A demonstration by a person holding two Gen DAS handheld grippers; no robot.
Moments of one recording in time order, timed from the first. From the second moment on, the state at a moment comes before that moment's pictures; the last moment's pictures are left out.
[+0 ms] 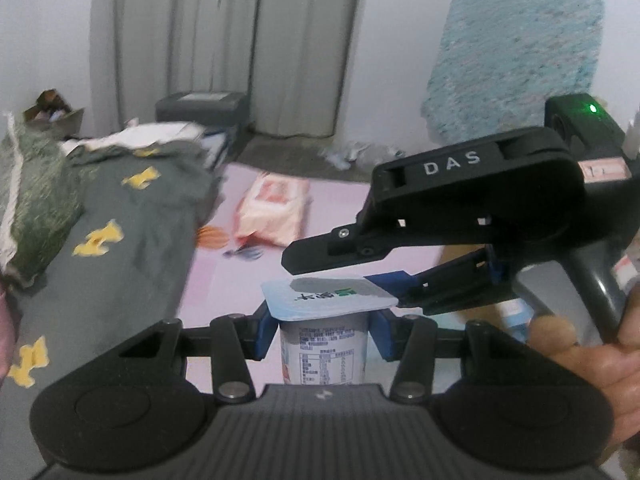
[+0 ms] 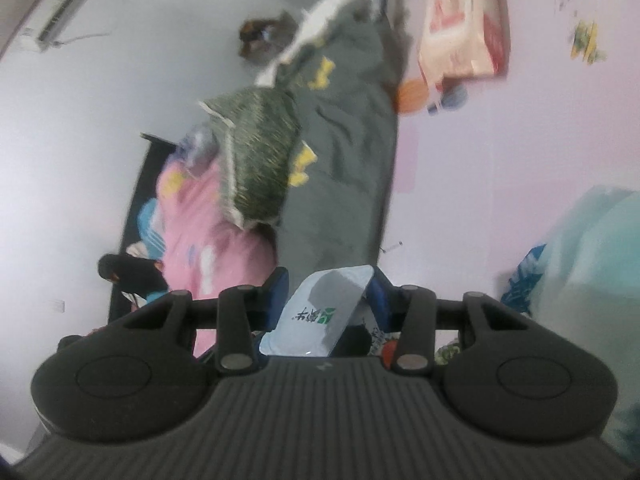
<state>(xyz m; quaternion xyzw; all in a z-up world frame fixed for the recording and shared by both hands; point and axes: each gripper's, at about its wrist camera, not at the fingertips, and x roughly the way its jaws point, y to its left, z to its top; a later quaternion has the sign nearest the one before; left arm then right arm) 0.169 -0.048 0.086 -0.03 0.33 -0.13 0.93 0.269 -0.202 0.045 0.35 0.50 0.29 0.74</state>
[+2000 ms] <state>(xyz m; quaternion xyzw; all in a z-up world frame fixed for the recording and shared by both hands) 0.092 -0.270 0.044 0.10 0.43 -0.37 0.82 0.059 -0.520 -0.066 0.49 0.48 0.04 0.73</state>
